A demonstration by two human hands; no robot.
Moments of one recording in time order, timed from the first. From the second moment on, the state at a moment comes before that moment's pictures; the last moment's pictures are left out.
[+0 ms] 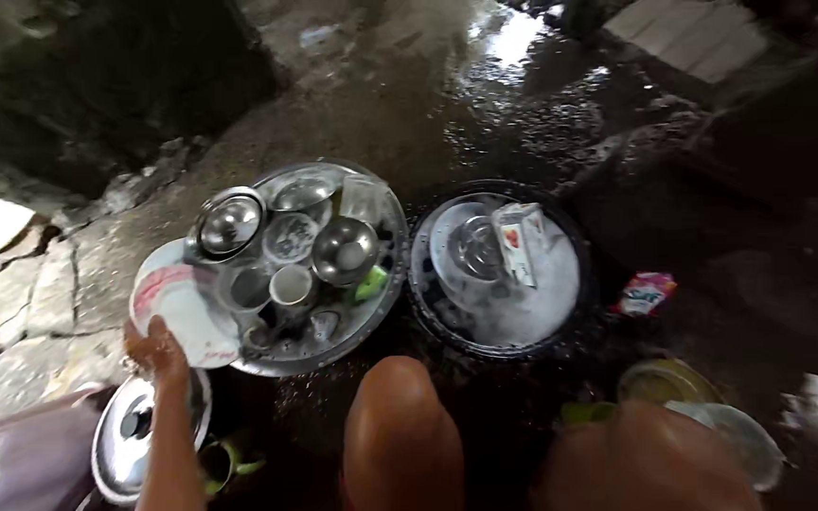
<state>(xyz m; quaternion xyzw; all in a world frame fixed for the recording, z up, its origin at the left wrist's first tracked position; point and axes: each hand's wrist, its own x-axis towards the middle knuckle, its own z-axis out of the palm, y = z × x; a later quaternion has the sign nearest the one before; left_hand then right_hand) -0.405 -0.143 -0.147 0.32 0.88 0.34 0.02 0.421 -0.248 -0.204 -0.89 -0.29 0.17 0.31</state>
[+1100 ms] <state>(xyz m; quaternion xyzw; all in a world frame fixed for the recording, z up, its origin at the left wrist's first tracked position) -0.031 -0.014 -0.255 0.42 0.75 0.15 0.49 0.383 -0.260 -0.211 -0.89 -0.26 0.39 -0.02</state>
